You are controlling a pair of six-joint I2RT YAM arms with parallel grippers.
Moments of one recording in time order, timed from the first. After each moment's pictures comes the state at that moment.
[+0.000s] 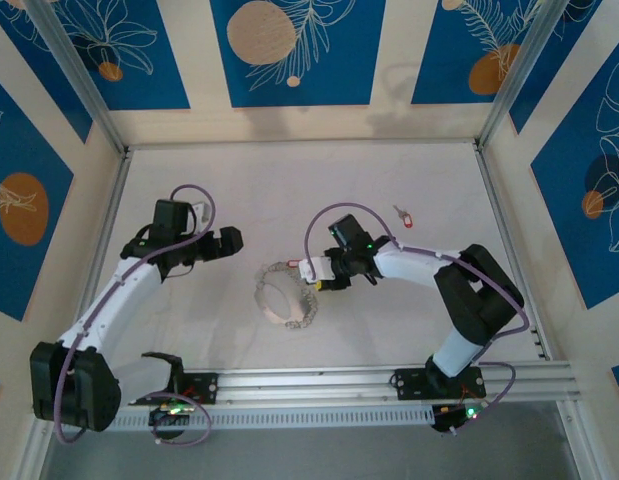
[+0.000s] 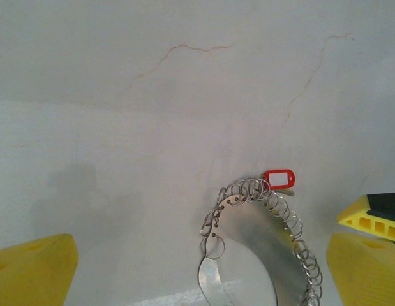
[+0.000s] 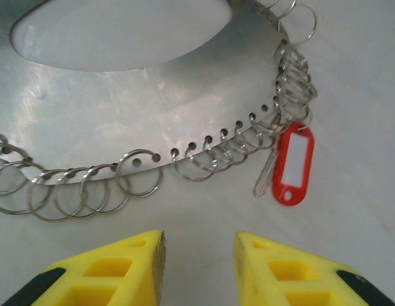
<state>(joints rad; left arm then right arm) -0.19 1.15 0.86 -0.60 0.29 -0.39 0.65 1.65 0.89 -0.28 -0.40 -1.15</state>
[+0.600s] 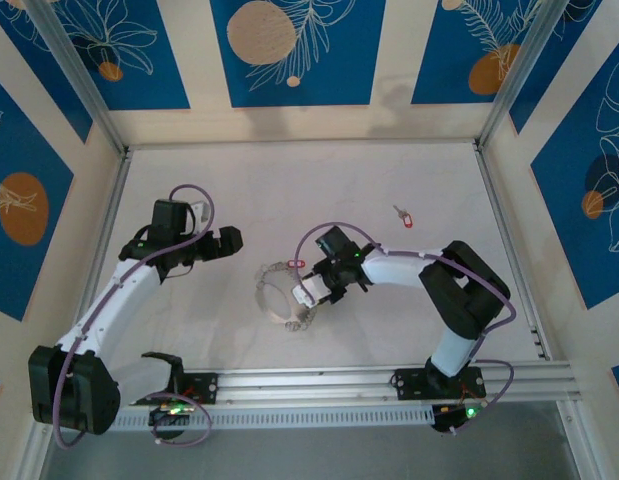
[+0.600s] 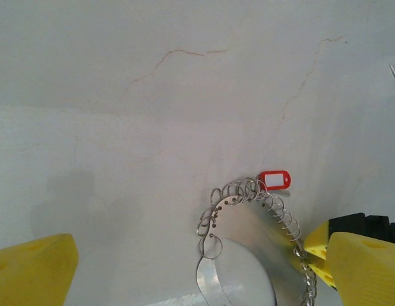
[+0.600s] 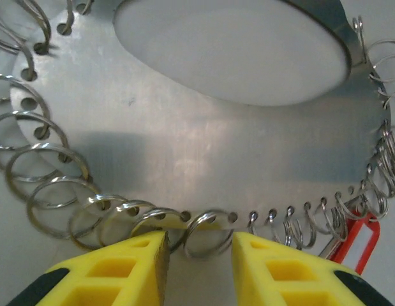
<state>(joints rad) -0.19 1.14 0.86 -0.60 0.30 -0.39 0.74 1.72 0.87 -0.26 -0.37 -1.42</state>
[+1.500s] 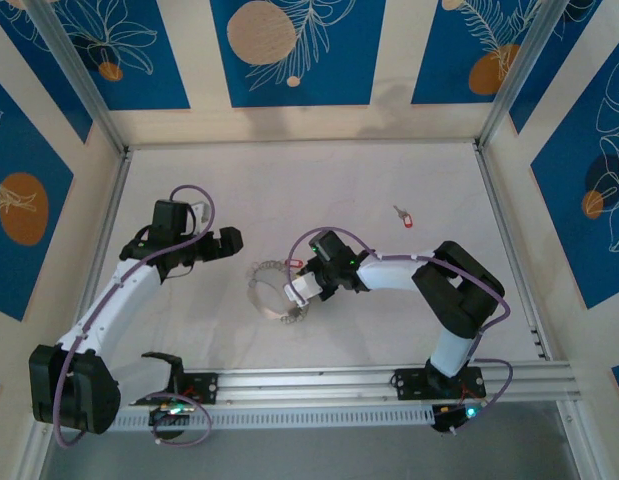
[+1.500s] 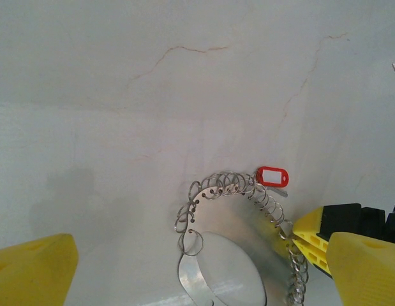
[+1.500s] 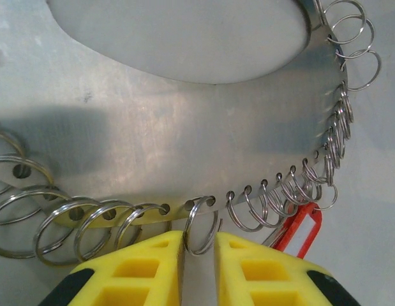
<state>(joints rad) -0.19 1.14 0.85 -0.59 0.30 -0.39 0.78 1.74 0.85 -0.06 -0.24 -1.36</state>
